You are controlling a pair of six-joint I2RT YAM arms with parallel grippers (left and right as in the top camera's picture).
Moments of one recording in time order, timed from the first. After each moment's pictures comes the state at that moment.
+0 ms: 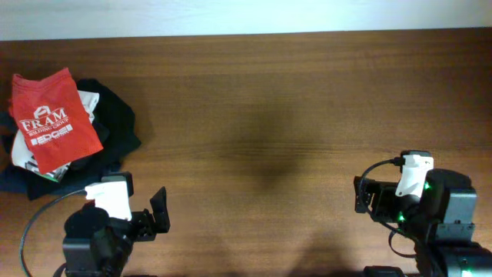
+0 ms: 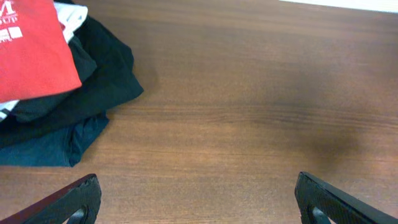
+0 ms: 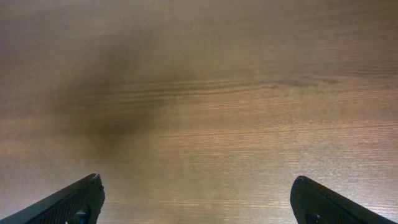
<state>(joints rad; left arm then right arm) -0.04 0.47 0.82 -0.96 0.03 -0.13 -0.07 0.67 0.92 -1.06 -0.14 0.10</state>
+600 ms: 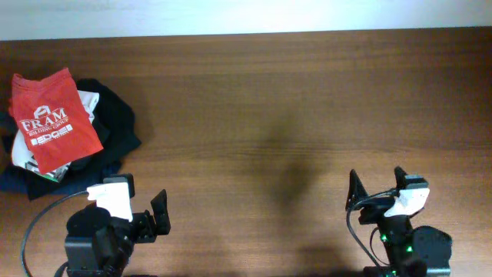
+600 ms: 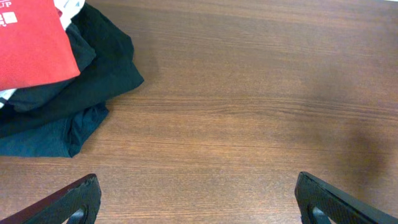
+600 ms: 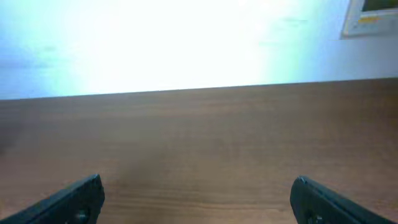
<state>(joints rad) -0.04 0.47 0.81 -0.98 0.03 -0.13 -0.02 0.08 0.33 -0.39 -0.12 0.09</state>
